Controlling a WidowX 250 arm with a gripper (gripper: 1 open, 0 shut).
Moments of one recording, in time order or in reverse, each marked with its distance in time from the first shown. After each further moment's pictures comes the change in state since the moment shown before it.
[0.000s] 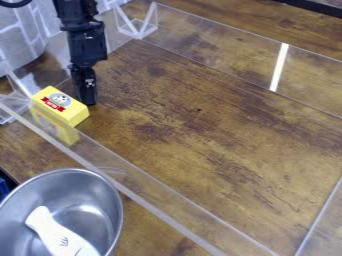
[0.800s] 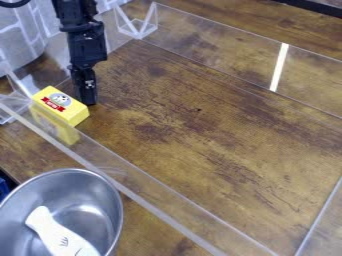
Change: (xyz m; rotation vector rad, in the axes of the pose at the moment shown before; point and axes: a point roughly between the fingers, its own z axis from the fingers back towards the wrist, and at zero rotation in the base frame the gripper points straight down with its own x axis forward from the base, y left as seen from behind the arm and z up) arm -0.001 0.000 0.000 0.025 -0.007 -0.004
